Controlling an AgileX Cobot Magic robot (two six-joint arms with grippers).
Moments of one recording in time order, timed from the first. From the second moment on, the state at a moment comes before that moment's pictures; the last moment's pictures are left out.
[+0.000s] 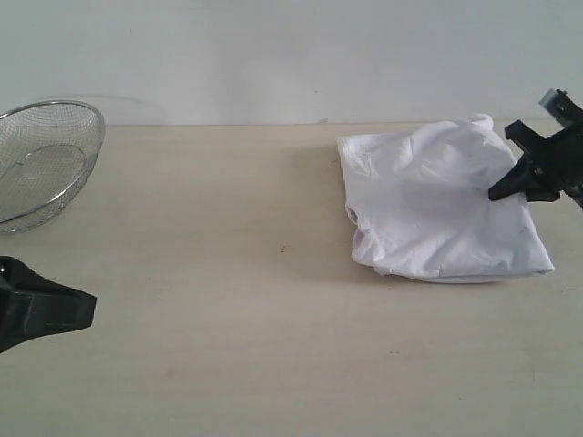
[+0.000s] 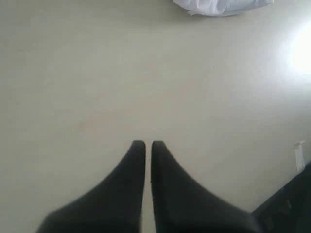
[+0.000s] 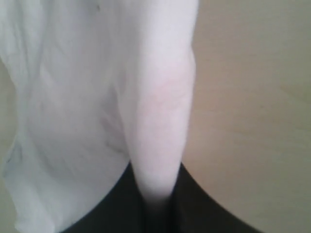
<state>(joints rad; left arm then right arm) -0.34 0.91 -0.55 -0.60 0.69 0.27 -0.44 2.29 -1.64 0.84 1.10 -0.52</state>
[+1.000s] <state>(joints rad) -0.34 0.91 -0.55 -0.60 0.67 0.27 -0.45 2.32 -1.66 0.78 1.00 -0.41</state>
